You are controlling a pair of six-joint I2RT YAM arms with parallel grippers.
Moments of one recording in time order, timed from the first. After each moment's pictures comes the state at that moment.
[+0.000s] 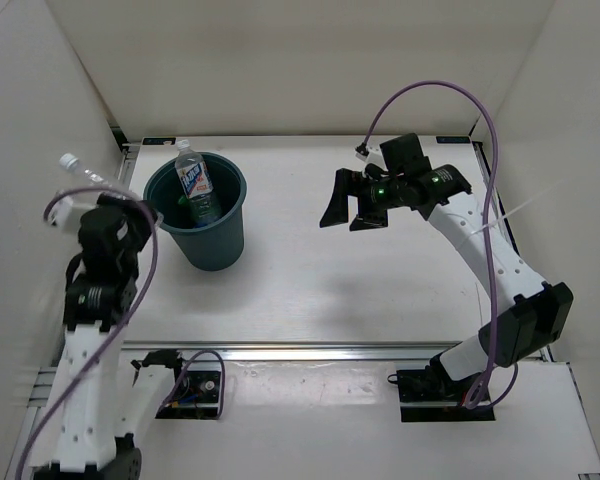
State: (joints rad) left arm -0.04 0.69 1.12 -0.75 -0.39 -0.95; right arm 0.49 1.48 1.55 -0.92 -0.52 0.44
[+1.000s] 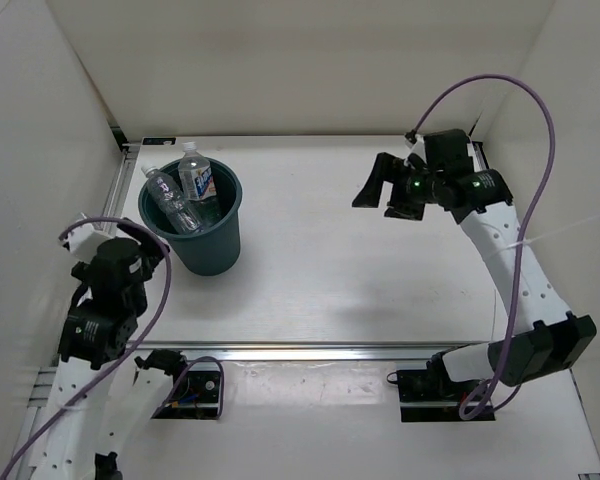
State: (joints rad) left arm -0.24 0.59 1.06 -0.85 -0.60 -0.71; right arm 0.35 1.37 1.54 -0.95 -0.39 0.49
